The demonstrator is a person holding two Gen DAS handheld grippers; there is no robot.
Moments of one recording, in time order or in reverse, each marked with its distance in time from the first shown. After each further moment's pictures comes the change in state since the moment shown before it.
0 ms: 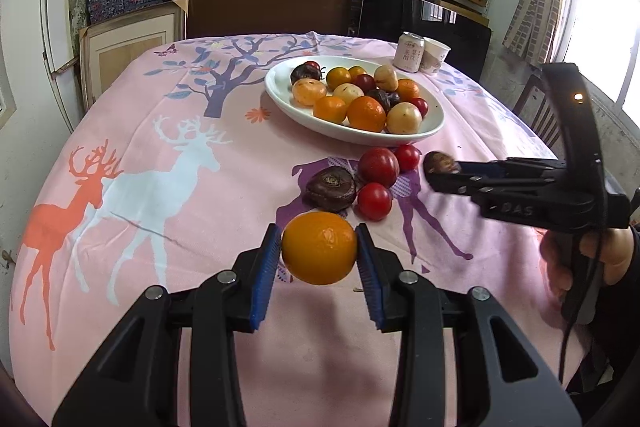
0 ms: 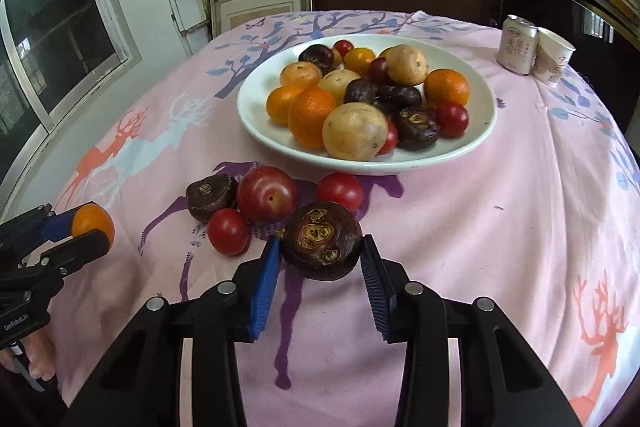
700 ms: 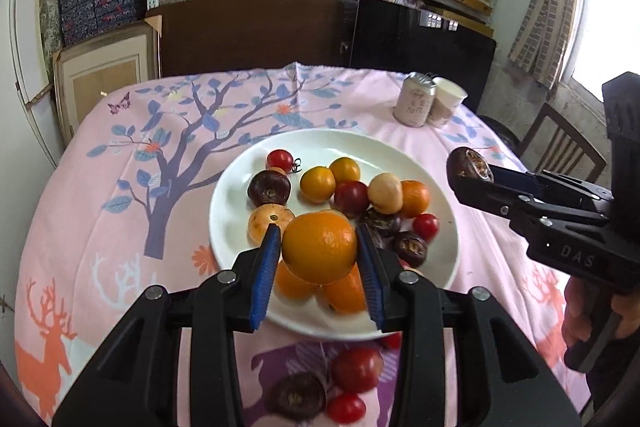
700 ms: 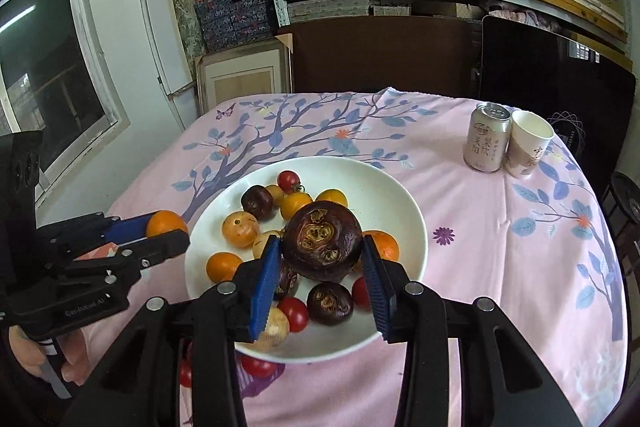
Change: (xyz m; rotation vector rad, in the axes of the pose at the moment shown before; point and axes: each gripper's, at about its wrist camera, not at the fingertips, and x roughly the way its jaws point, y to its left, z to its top) left arm 0.105 -0.030 0.163 0.006 0.014 -0.011; right arm 0.008 -0.059 0.125 0.023 -0.125 0.021
